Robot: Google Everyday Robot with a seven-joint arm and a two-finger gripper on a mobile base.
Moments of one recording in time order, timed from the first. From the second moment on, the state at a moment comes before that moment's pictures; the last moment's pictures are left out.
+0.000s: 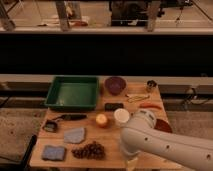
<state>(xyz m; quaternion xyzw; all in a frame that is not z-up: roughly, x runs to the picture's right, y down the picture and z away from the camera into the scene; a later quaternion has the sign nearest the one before) 0.081 0.286 0.637 -0.33 -0.11 -0.14 0.93</state>
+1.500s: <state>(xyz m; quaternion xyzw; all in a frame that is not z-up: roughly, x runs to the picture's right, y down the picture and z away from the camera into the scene) -0.006 0.269 0.682 -0.31 -0.26 -0.12 0.91</state>
